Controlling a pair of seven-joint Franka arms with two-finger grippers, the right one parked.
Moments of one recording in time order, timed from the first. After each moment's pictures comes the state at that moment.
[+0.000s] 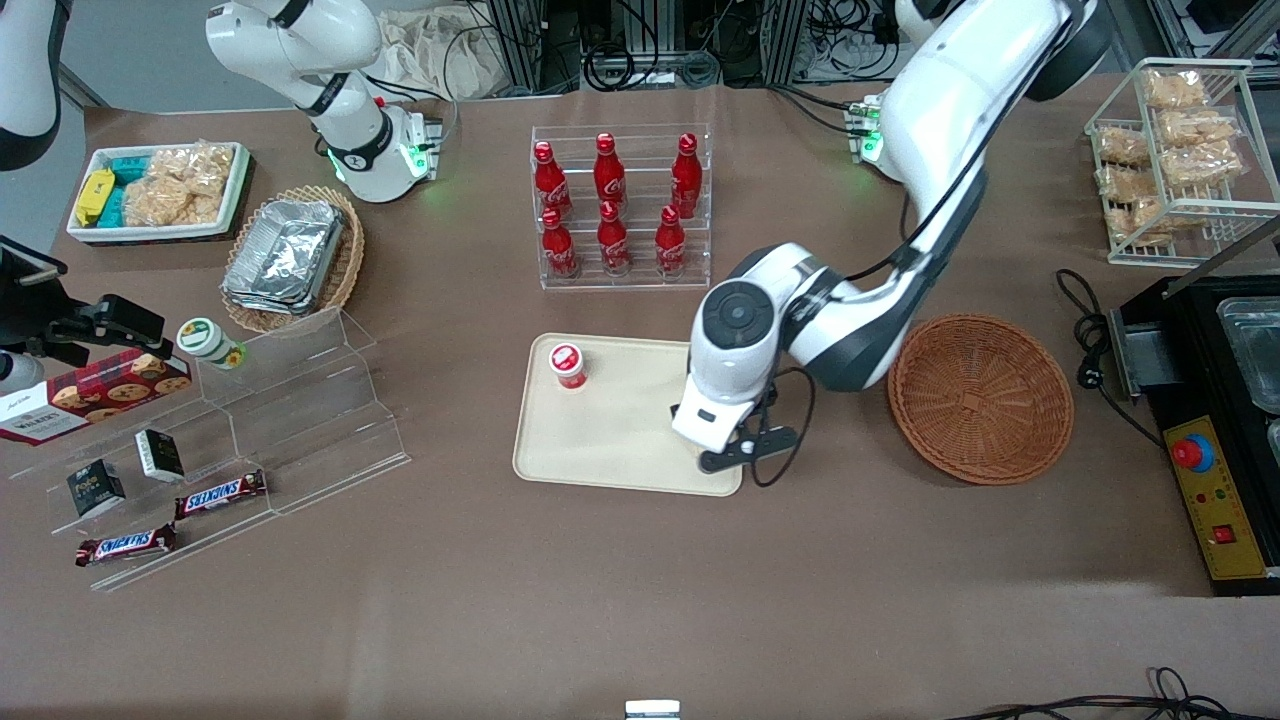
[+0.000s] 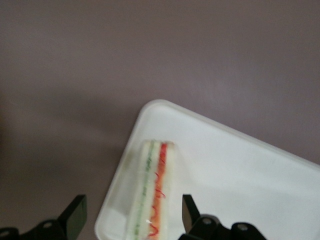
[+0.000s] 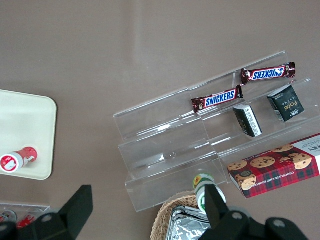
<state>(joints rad) -0.27 0.62 -0.44 -1.42 0.35 2.00 -1.11</state>
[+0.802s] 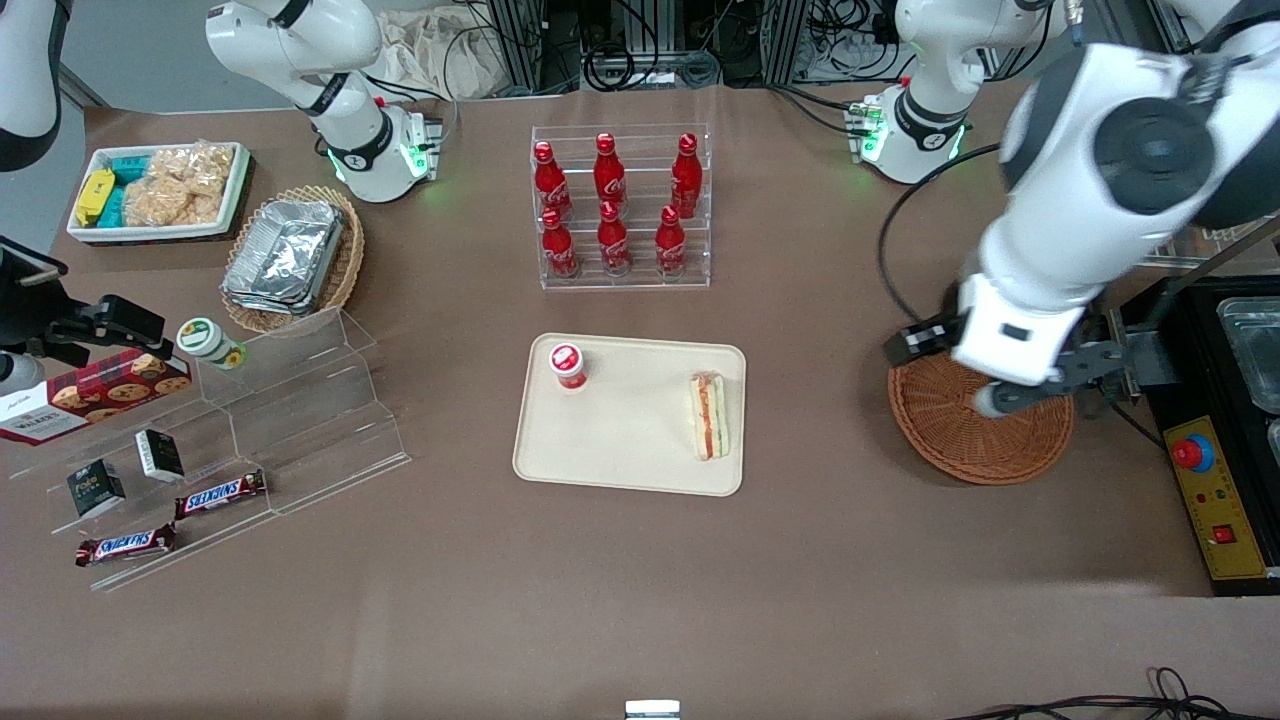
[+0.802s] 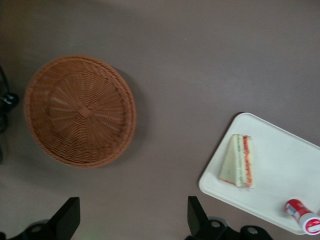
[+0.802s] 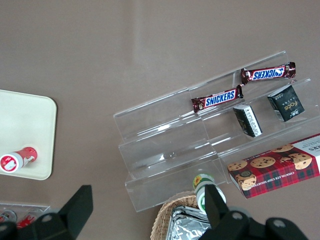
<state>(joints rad) -0.02 0.22 -0.30 -1.43 0.08 1.59 -0.65</state>
